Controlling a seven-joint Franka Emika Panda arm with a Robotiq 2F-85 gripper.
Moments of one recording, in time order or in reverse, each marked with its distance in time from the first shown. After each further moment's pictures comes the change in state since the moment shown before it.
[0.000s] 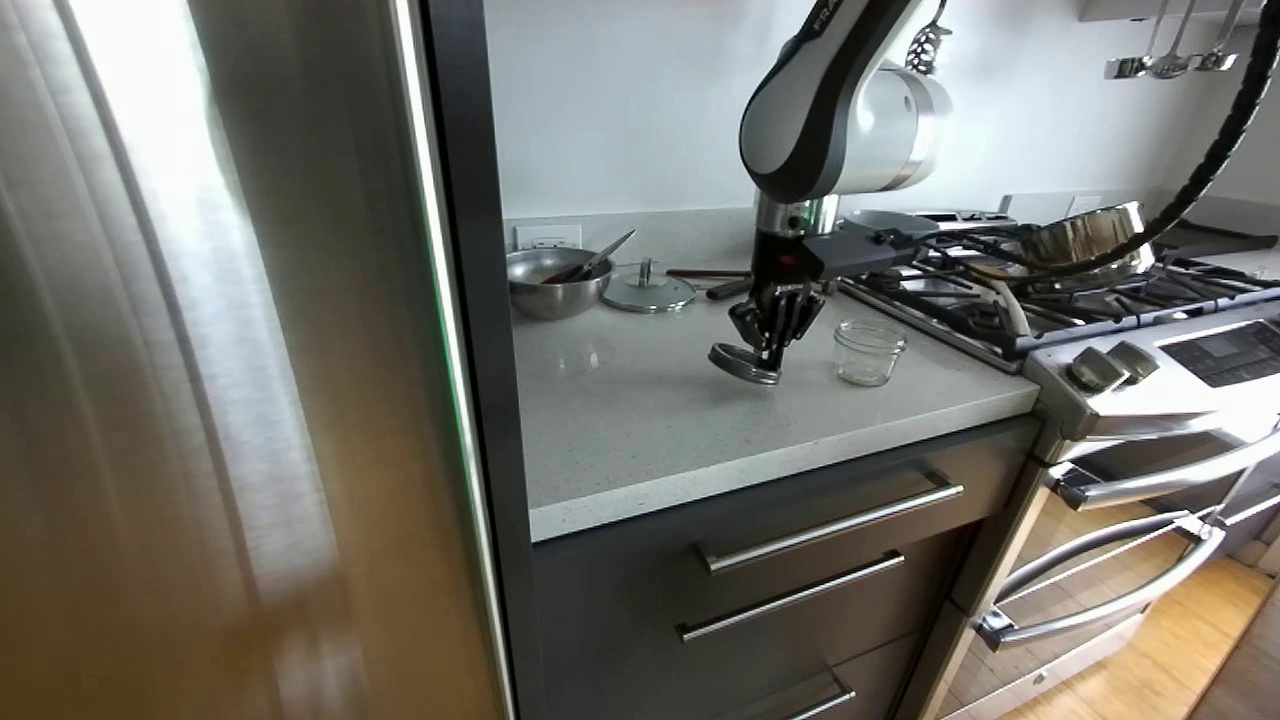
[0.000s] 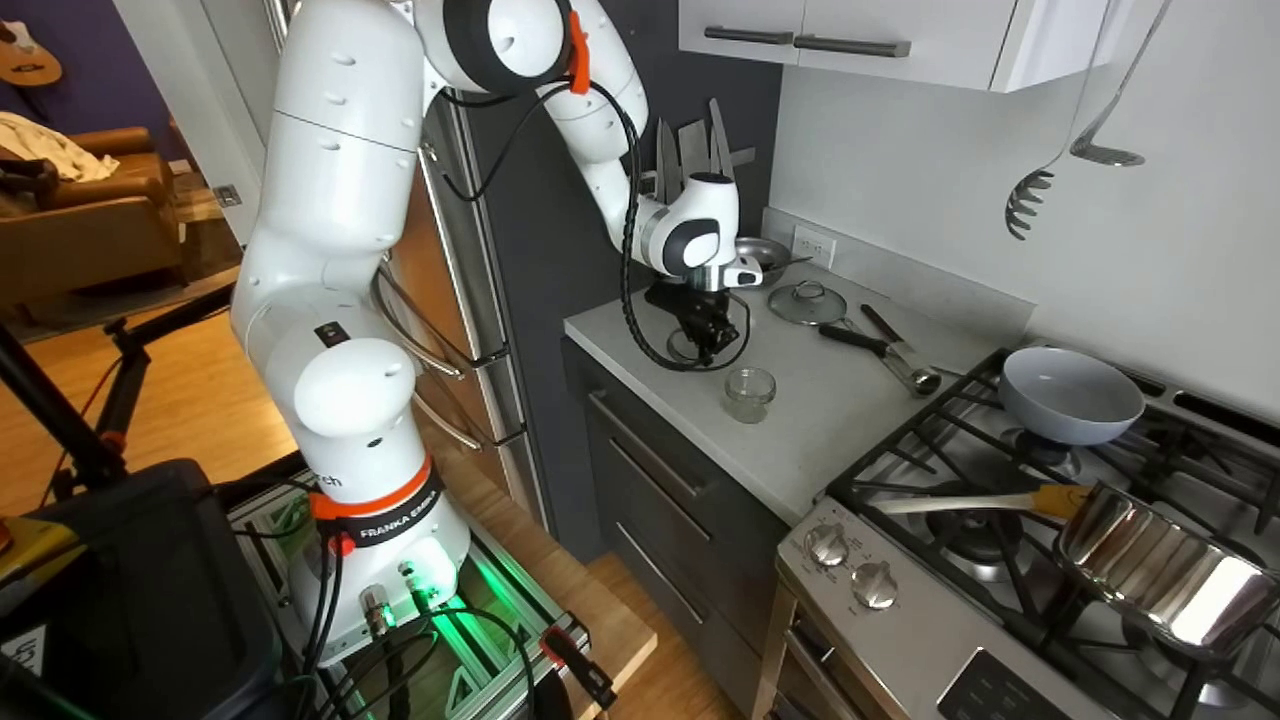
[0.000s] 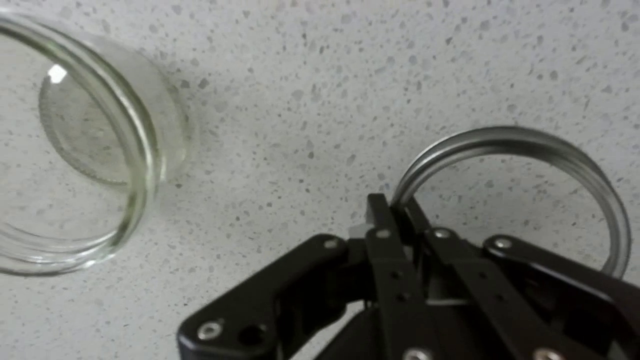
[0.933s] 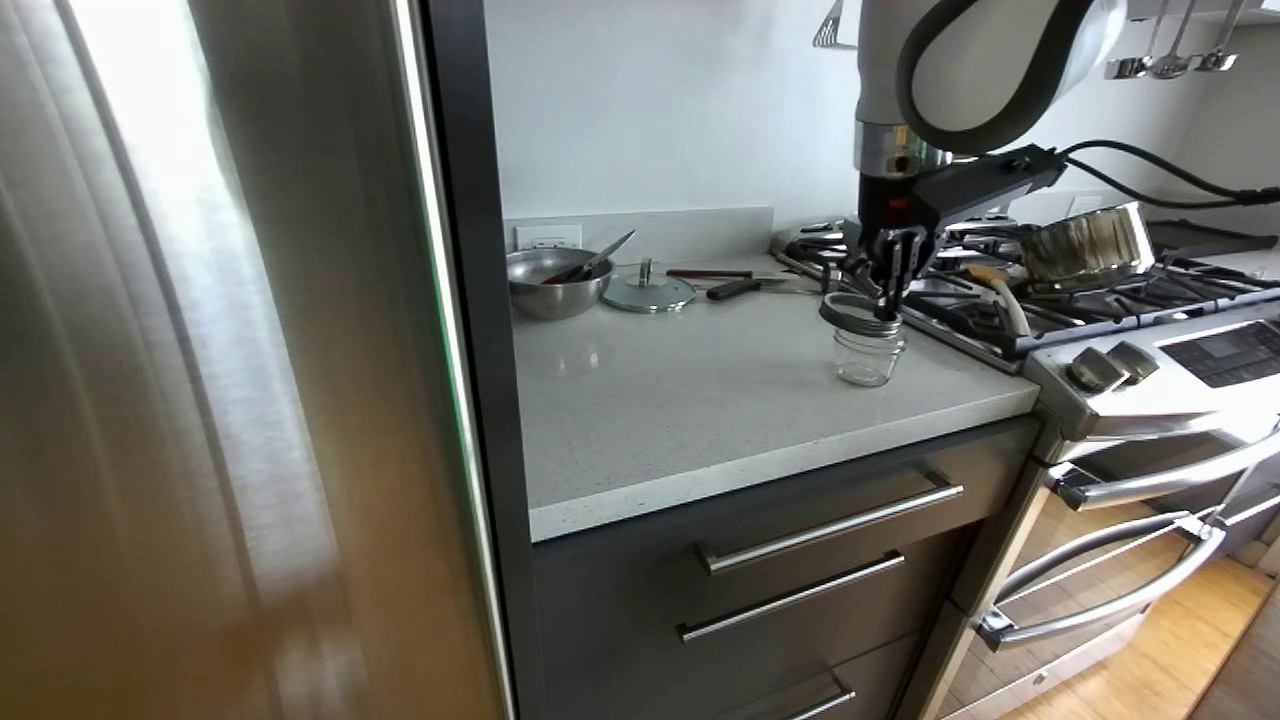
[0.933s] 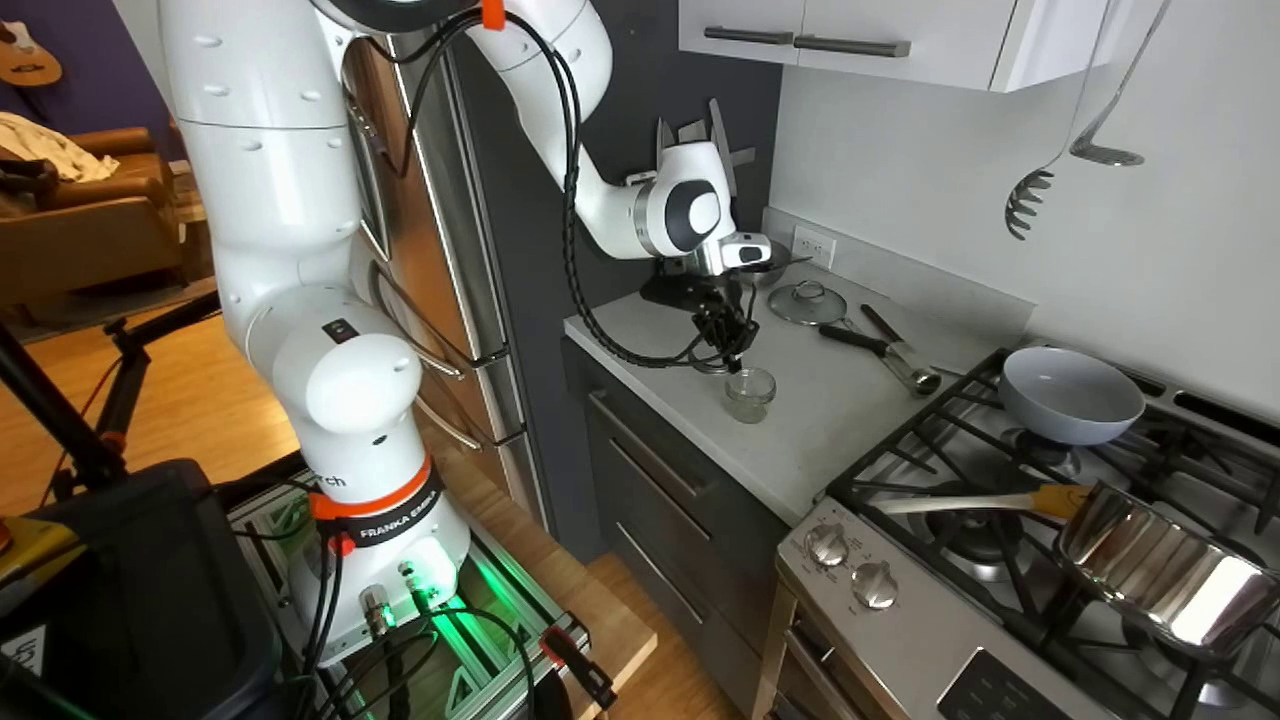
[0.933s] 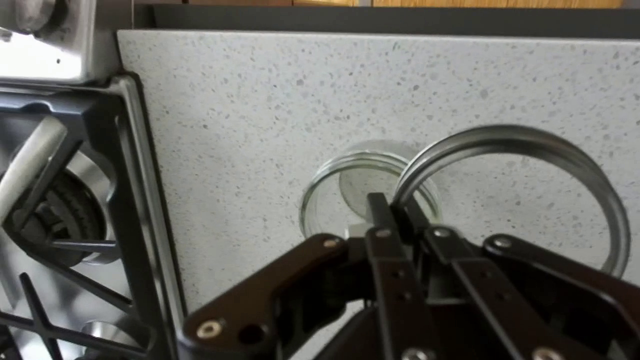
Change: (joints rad) arm 0.065 -0.292 -0.214 -0.235 -0.478 -0.036 0.405
